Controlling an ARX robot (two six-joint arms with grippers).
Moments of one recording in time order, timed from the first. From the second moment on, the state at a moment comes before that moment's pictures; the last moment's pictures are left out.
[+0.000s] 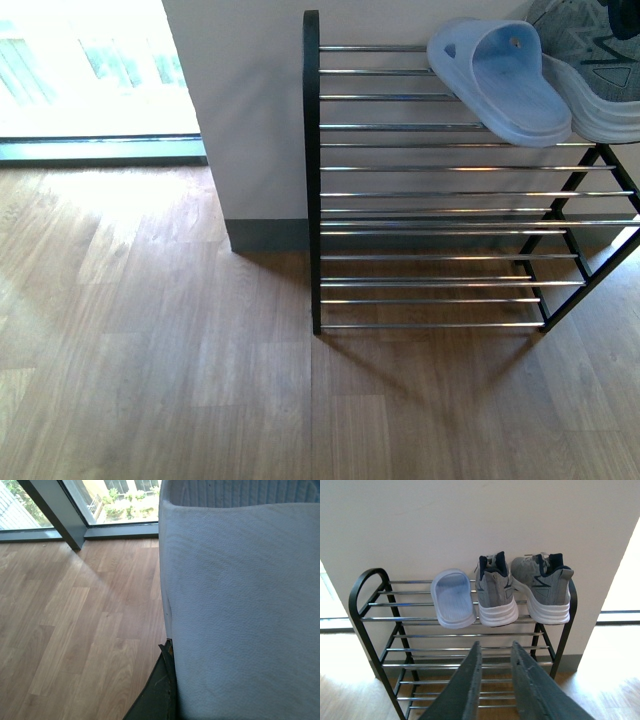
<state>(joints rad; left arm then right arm) 0.18 0.50 0.28 -0.22 -0.04 0.19 0.00 0.01 0.02 0.00 0.00 0.00</state>
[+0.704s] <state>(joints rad) 0.18 0.50 0.28 -0.22 -0.05 0.19 0.00 0.00 0.02 0.00 0.00 0.00</state>
